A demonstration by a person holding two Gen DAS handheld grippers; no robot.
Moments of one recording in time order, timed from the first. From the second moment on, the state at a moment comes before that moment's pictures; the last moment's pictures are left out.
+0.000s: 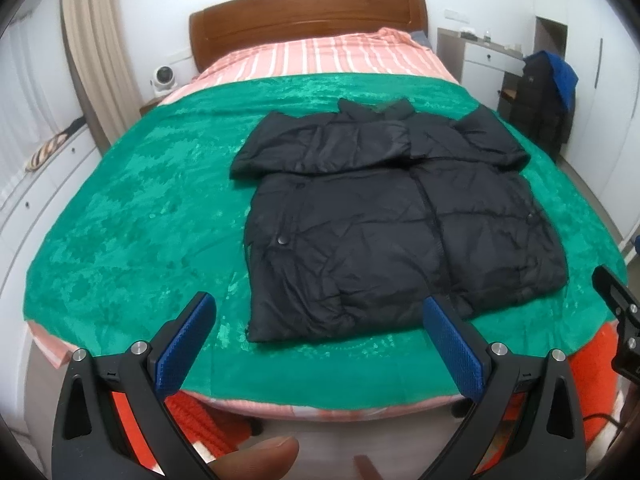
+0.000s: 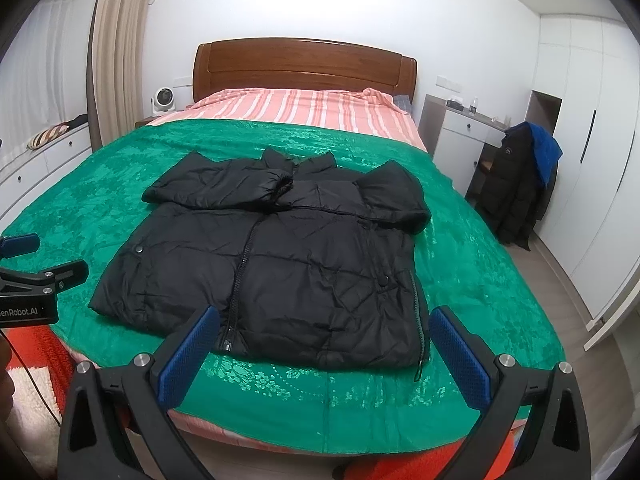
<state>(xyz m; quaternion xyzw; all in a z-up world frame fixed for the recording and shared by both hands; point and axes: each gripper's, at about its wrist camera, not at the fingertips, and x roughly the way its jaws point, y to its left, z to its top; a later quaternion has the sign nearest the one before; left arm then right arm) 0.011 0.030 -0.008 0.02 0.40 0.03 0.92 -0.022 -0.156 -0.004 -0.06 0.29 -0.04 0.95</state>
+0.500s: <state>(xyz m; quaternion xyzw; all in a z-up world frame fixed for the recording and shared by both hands) 0.010 0.032 -0.014 0.03 0.41 0.04 0.91 -0.022 -0.159 -0.010 -0.06 0.30 -0.05 0.95</state>
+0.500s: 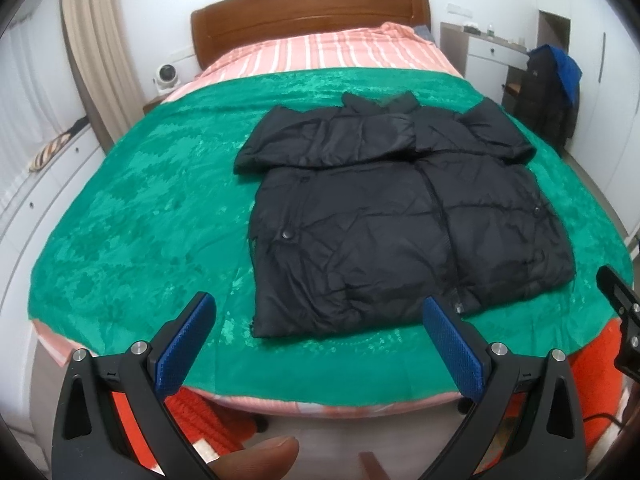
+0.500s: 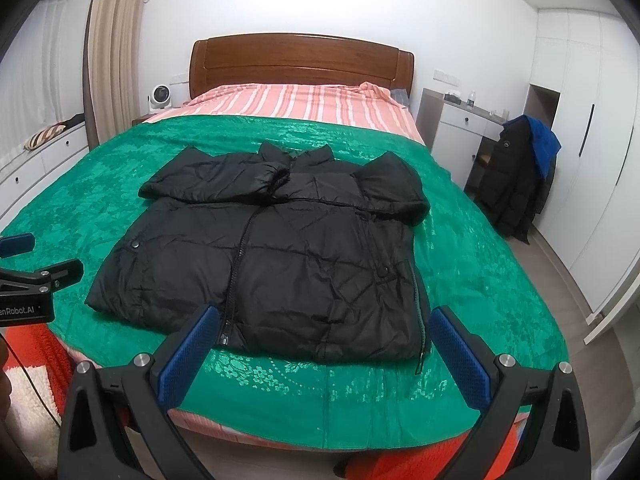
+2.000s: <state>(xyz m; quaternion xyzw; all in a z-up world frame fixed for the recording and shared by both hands) 0.012 0.029 -0.028 0.03 0.42 0.03 0.90 -0.017 -0.172 -0.023 -0.06 0.34 -0.09 0.93</state>
